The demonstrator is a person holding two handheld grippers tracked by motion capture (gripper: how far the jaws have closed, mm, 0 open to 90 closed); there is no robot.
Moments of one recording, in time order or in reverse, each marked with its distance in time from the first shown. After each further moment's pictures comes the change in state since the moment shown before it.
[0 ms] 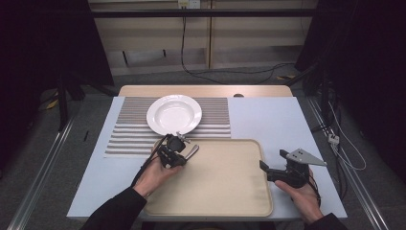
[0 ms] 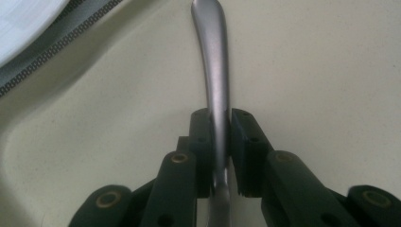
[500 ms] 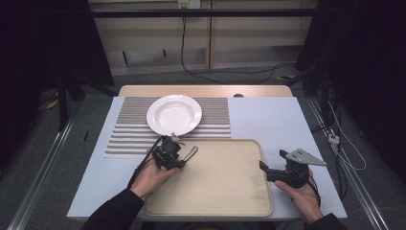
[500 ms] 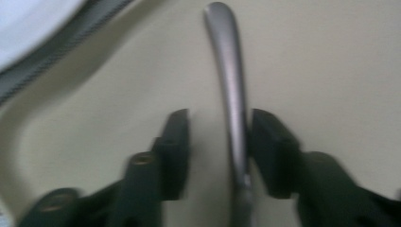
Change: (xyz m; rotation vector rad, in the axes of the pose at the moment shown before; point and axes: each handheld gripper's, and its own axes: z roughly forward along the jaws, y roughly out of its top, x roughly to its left) left arm 0.012 -0.013 0.000 -0.072 0.020 0.026; right arm 0.000 0.000 0.001 0.000 0.001 -0.006
